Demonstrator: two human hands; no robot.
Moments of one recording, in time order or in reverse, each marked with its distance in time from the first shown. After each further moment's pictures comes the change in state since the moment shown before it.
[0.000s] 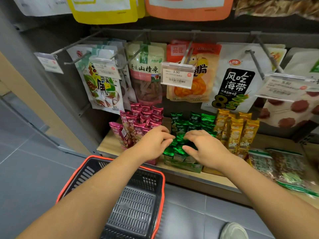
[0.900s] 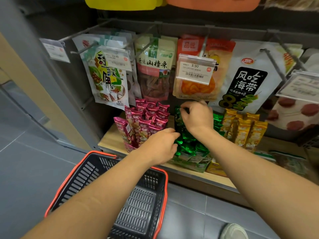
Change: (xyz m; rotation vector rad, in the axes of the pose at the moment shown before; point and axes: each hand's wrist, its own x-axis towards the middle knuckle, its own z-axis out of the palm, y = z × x) left_hand -0.013 0.006 0.000 0.121 -0.035 0.021; right_hand 0.087 -0.032 -0.011 0.064 0.492 0.278
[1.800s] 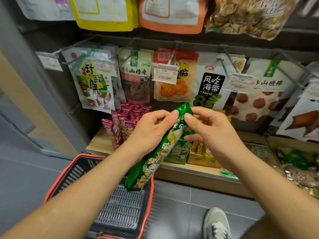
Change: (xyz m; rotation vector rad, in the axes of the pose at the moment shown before) left_hand -0.056 0.085 -0.060 -1.022 0.314 0.098; right_hand -0.131 -0.013 -0.153 1.092 -0.169 0.114
